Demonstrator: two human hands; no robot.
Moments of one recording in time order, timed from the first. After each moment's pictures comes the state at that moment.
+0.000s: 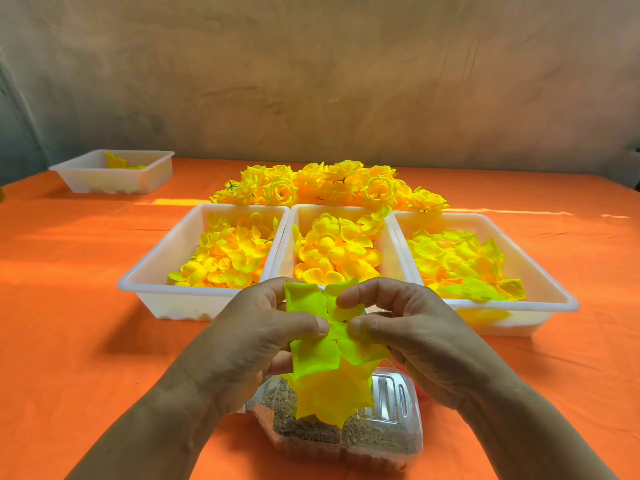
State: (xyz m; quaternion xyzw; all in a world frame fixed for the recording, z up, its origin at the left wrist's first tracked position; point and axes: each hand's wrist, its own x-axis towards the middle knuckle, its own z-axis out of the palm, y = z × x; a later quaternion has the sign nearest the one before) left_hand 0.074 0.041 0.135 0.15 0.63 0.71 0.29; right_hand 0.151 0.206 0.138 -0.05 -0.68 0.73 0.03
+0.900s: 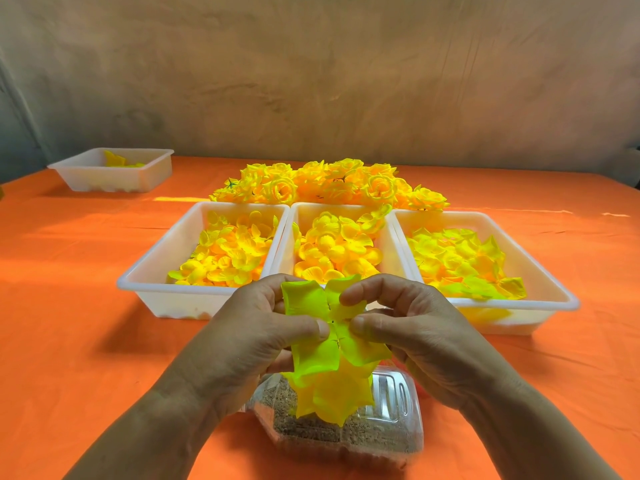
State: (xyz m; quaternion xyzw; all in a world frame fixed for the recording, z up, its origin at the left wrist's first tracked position) left_hand 0.075 0.038 0.133 0.17 0.64 0.70 0.26; right_hand 0.152 0.208 0.137 -0.02 -0.67 0.74 0.04
